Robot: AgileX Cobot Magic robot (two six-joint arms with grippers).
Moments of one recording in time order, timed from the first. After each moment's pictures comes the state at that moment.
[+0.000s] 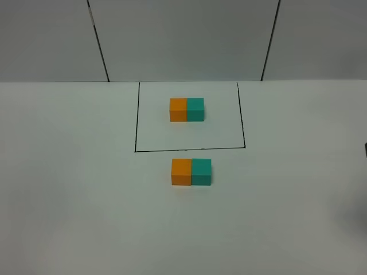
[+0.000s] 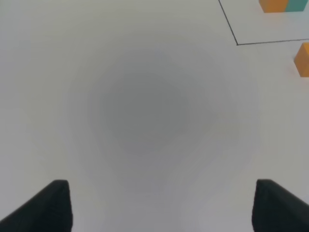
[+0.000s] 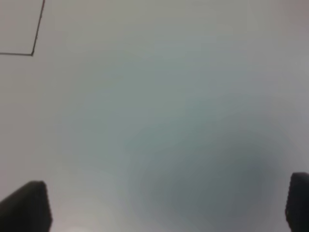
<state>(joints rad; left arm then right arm) -0.02 -0.01 -0.51 -0.02 1.04 0.04 0.04 1.02 -0.88 -0.03 0.76 -0.02</state>
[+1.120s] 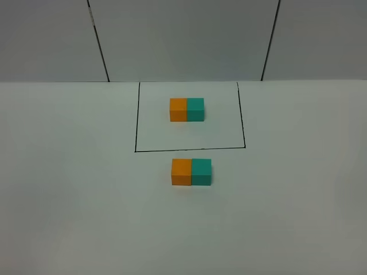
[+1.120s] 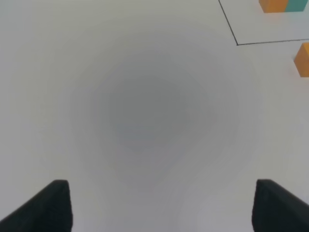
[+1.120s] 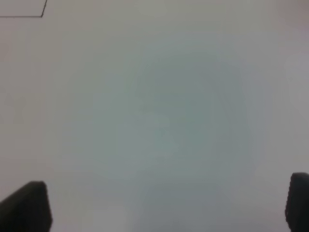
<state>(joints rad) -0.02 -0.01 -0.51 -0.02 1.04 0.04 0.04 0.08 -0.51 -0.05 1.08 0.04</state>
